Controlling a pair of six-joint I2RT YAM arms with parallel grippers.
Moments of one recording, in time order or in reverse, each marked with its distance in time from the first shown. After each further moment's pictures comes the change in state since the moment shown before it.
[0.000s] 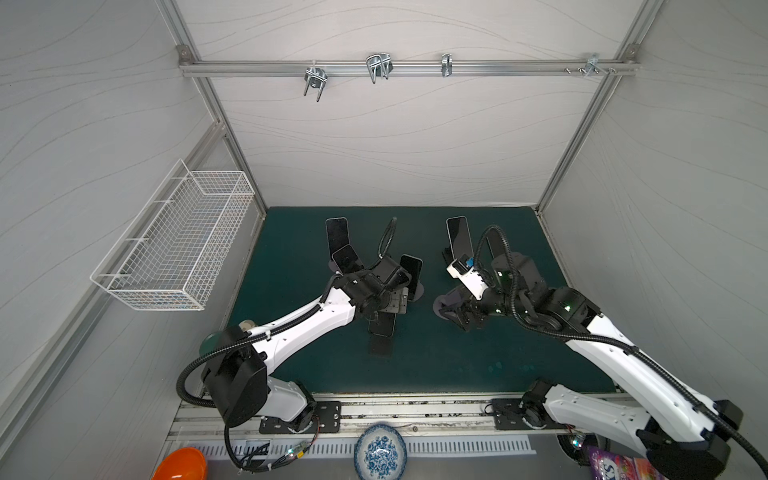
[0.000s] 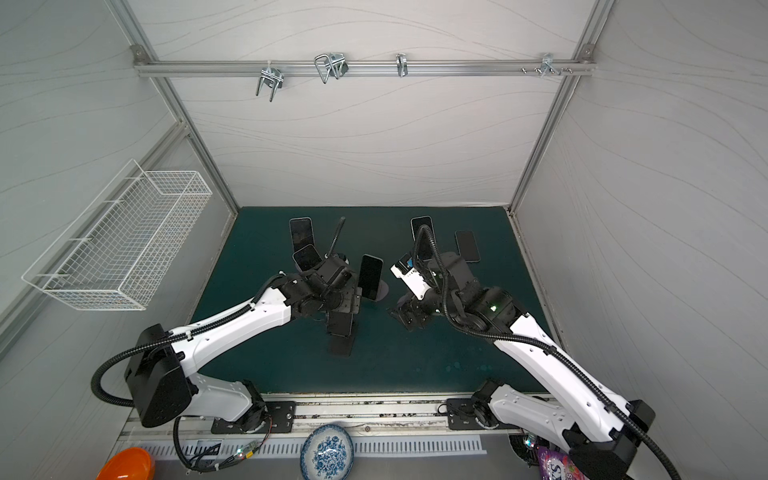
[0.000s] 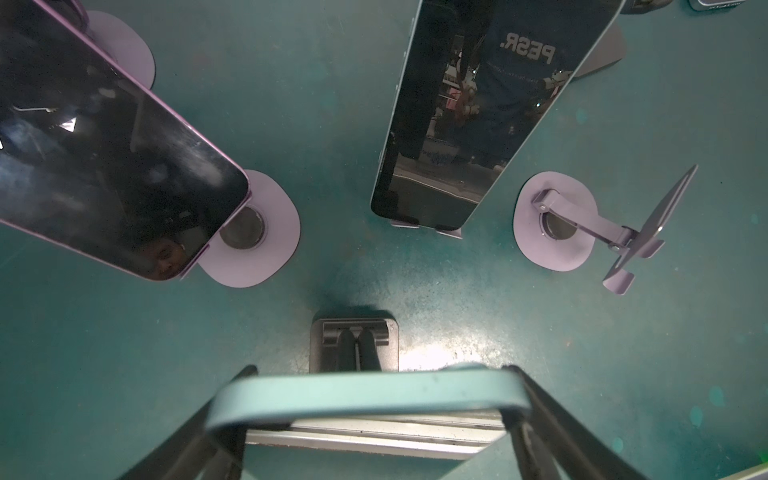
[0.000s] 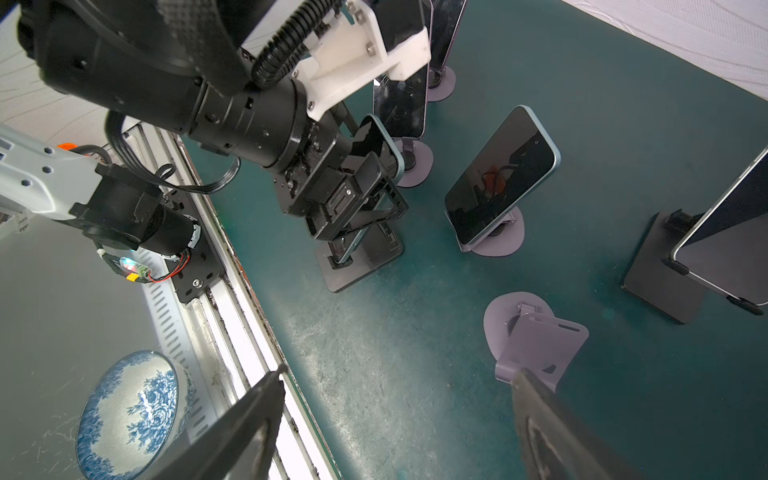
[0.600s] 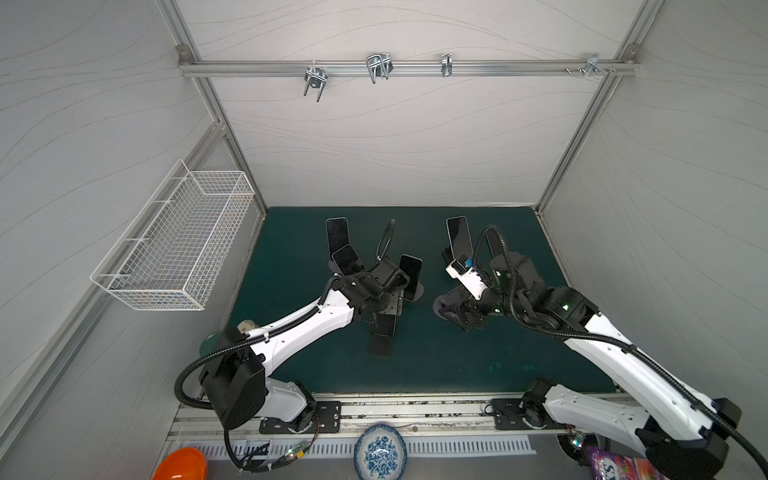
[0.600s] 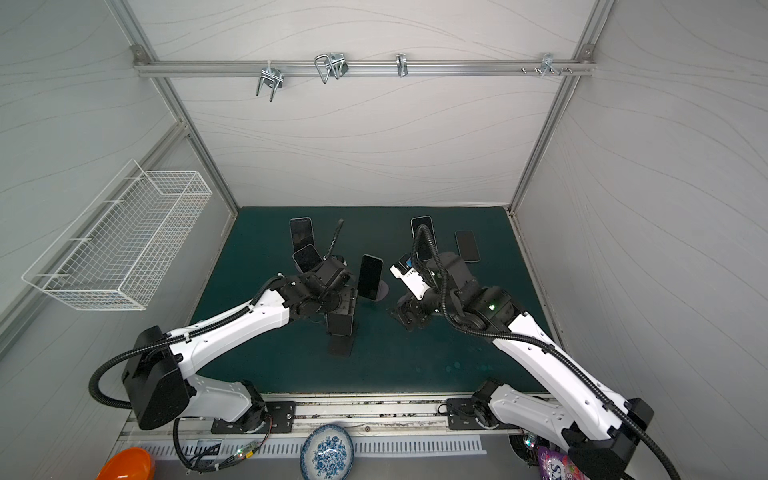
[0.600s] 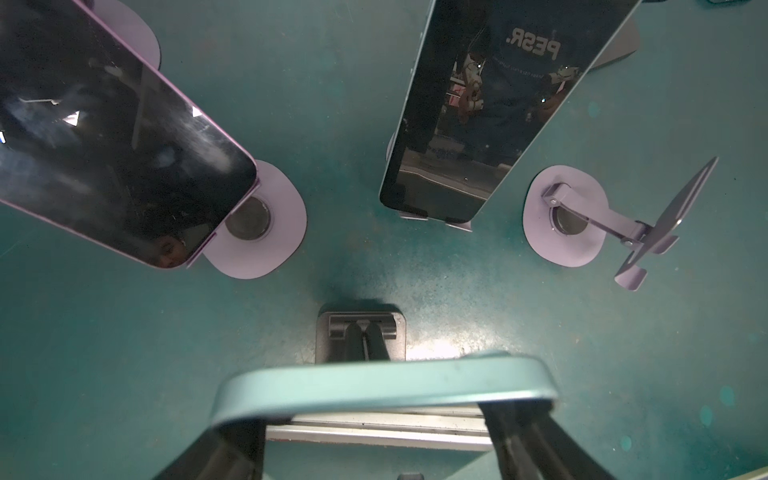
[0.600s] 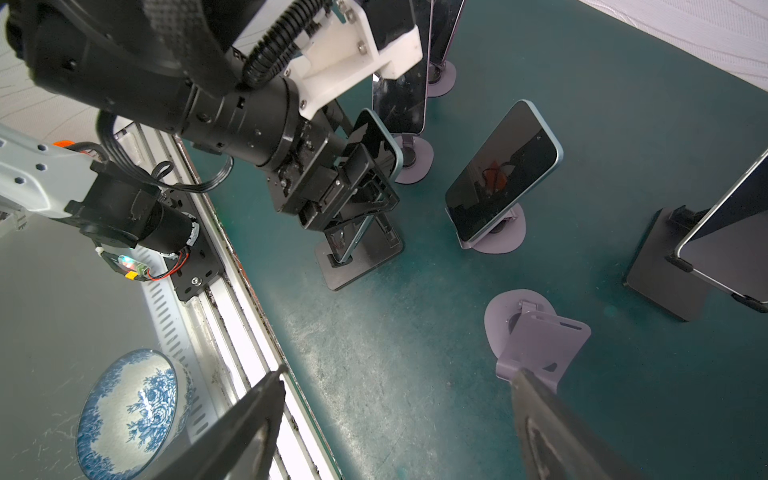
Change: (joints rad) left arm 0.003 -0.018 -0.027 0.000 -0.001 -0.008; right arm 0.000 0.010 0.000 -0.003 -0.001 0.000
